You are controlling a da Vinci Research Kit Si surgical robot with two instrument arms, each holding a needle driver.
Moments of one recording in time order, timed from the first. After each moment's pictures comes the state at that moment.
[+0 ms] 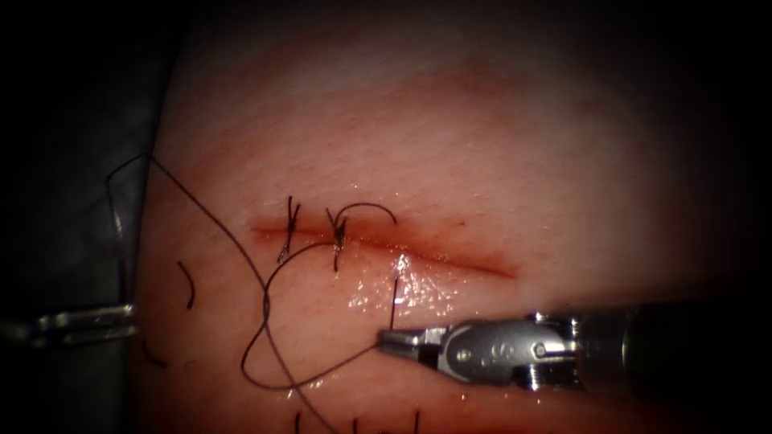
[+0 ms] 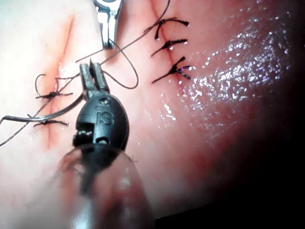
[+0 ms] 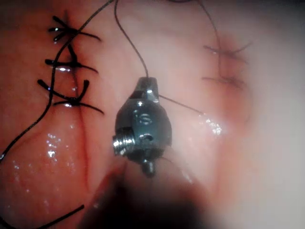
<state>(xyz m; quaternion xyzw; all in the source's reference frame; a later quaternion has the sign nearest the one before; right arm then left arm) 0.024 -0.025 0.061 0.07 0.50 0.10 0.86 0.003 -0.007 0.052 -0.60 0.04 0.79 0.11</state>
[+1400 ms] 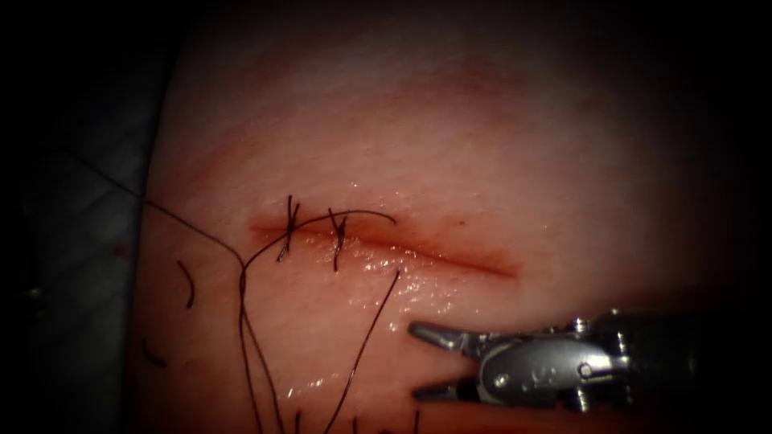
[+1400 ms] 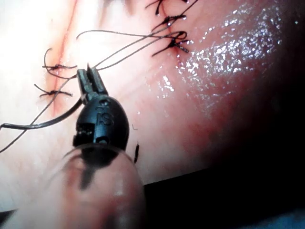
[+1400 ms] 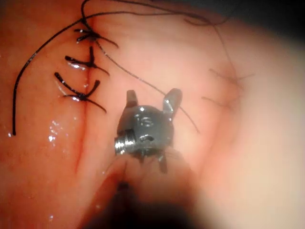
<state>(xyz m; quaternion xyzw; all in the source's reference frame) 0.022 -0.021 0.059 -0.07 0.51 0.08 0.86 0.010 -0.006 0.051 -0.56 0.07 0.82 0.13</state>
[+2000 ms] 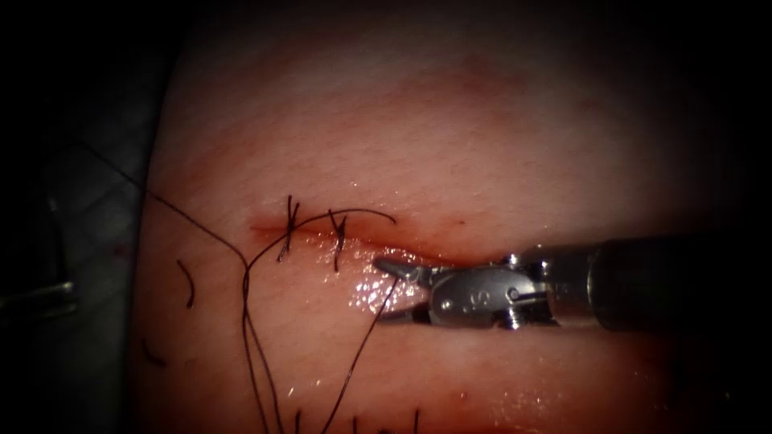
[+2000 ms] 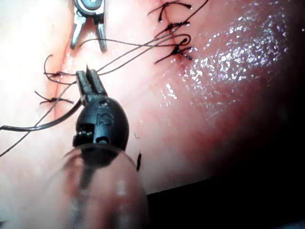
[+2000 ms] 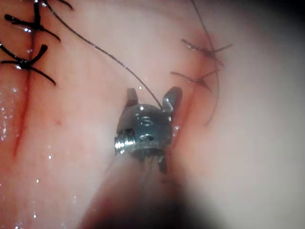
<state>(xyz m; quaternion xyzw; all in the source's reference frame) 0.024 -0.019 0.069 -0.03 0.48 0.05 0.88 0.008 -0.006 0.052 -0.56 0.07 0.81 0.13</state>
